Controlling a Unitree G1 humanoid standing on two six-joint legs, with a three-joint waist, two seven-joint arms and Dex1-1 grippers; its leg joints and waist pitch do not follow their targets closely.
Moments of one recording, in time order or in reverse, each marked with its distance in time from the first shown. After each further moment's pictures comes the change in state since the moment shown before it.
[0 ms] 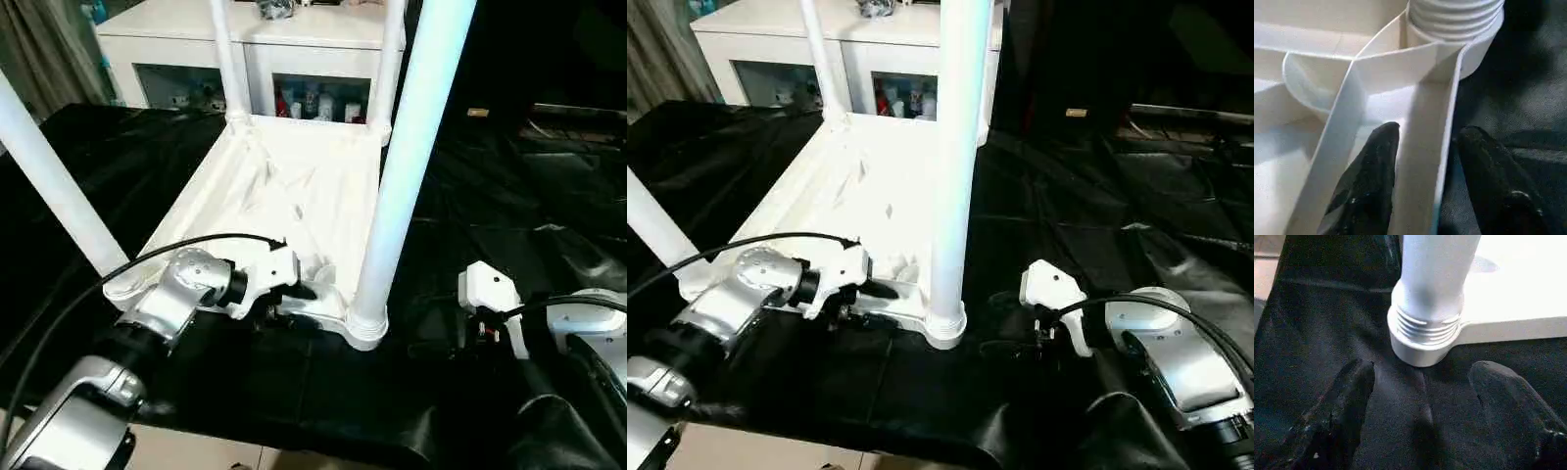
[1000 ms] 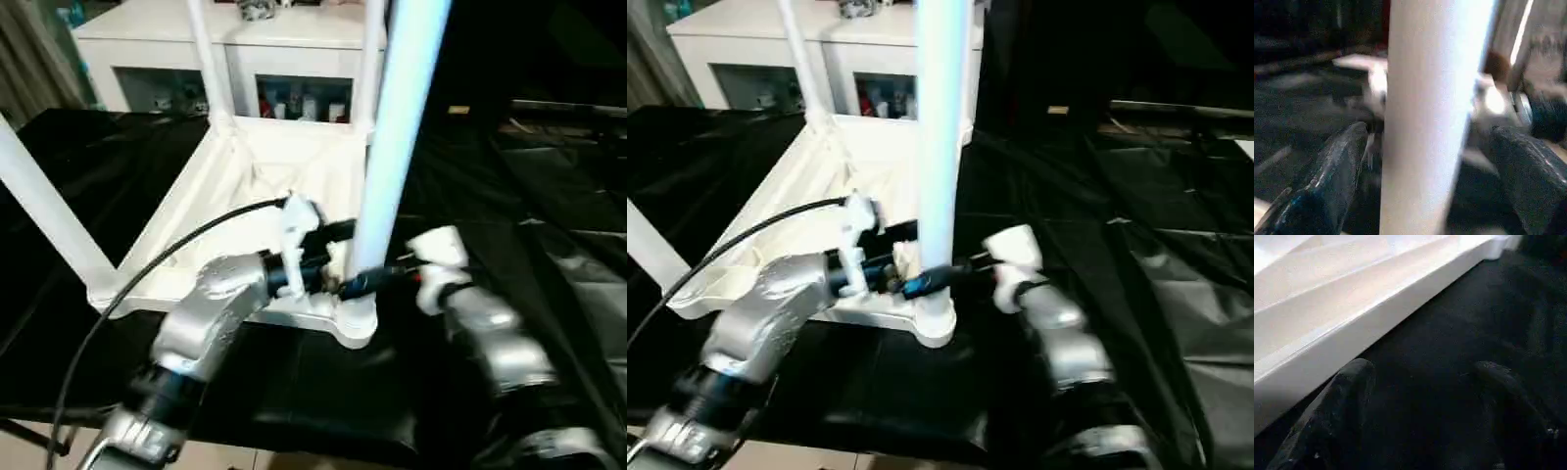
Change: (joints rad) left arm 0.247 -0.136 0.211 -0.641 -0.424 0.342 0.216; right arm -0.192 0.463 -0.169 0.551 -0.139 -0.240 -0.686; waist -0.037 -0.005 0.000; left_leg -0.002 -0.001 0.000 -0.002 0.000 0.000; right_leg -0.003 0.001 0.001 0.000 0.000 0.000
